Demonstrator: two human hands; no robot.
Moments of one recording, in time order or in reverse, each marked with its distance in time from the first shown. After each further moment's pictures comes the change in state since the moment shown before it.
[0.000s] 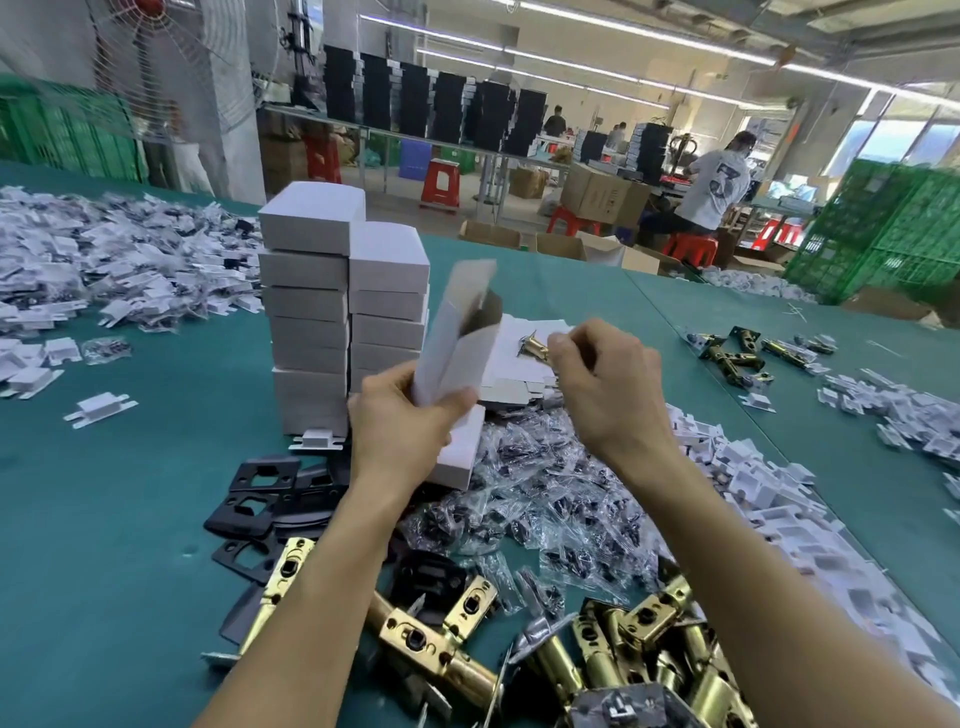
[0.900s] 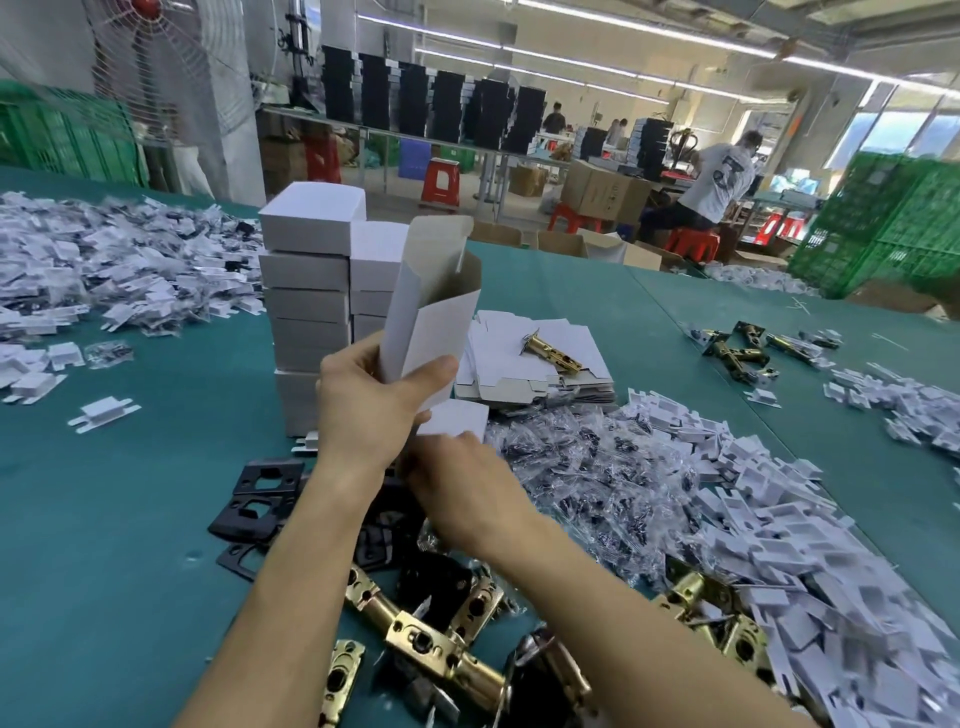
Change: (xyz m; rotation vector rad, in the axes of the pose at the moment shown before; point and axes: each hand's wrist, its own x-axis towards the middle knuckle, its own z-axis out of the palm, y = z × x) left_hand 0.010 0.017 -0.023 -0.171 0.023 0.045; right_hand -0.059 -0.027 0.089 -0.182 -0.601 -0.215
